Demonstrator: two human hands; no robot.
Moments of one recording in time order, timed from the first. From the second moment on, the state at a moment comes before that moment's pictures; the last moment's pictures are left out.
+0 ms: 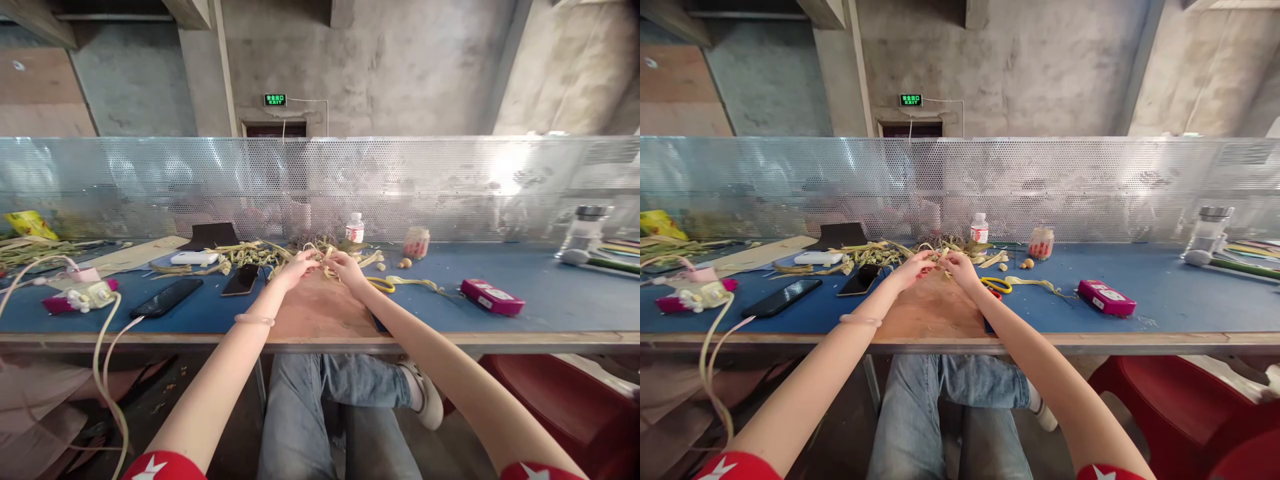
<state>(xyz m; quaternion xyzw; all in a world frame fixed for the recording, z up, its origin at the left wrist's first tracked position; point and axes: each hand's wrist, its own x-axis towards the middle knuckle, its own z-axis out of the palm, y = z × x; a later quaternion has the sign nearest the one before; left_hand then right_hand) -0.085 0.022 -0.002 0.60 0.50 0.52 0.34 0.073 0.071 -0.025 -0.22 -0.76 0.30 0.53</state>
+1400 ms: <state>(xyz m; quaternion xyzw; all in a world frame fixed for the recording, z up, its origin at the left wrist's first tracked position) -0.081 0.030 -0.011 0.64 0.44 0.54 0.32 0.071 0.071 -0.029 -0.27 -0.73 0.28 0.56</state>
